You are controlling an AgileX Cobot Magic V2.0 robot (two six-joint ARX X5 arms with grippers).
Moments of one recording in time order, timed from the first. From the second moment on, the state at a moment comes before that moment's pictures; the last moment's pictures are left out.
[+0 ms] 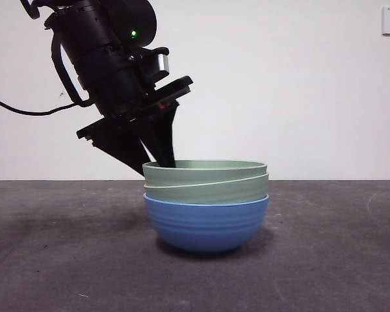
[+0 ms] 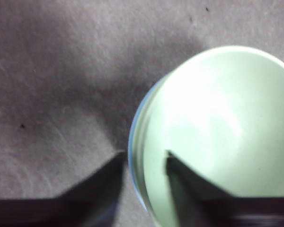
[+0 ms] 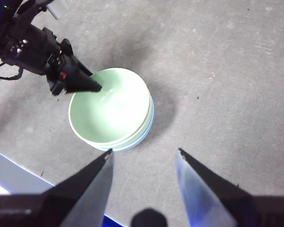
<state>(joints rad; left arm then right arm) -0.58 1.72 1.24 -0.60 0.22 -0.11 0.58 0.84 1.07 -0.93 -0.05 0.18</state>
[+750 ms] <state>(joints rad) -0.58 1.64 1.70 -1.12 0.24 -0.04 0.58 1.10 1.07 -0.84 -0.05 0.19</state>
